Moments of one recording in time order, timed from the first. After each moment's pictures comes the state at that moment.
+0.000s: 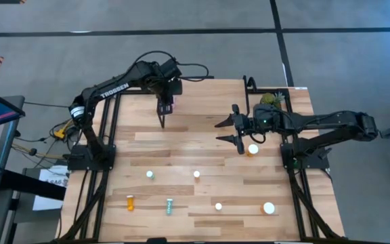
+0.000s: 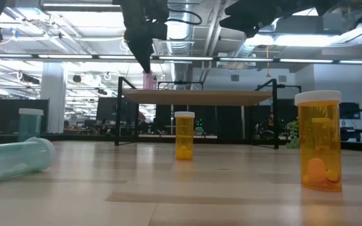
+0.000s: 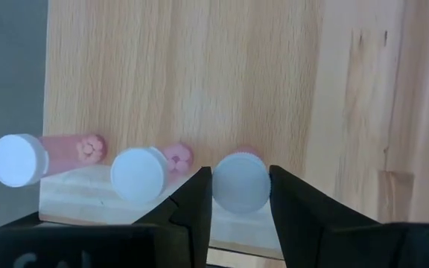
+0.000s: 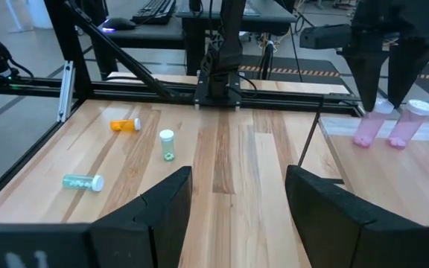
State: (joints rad) left arm 0.54 1.76 1.77 -1.24 0.00 0.47; right arm -0.11 1.10 0.79 0.06 -0.13 -0.08
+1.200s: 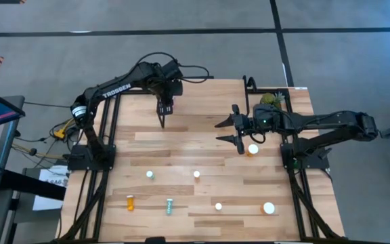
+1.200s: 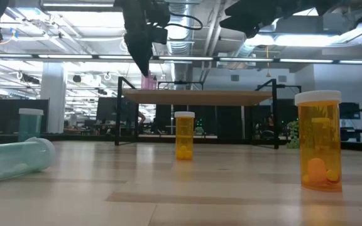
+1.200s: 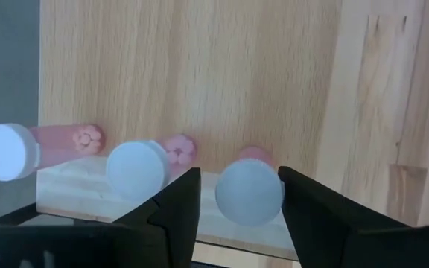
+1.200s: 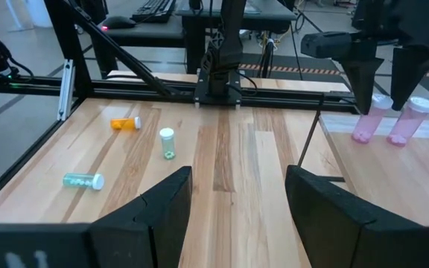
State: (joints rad) left arm 0.53 1.77 1.77 -1.24 -0.03 0.46; right arm -0.11 1.10 0.79 0.06 -0.13 -0.08
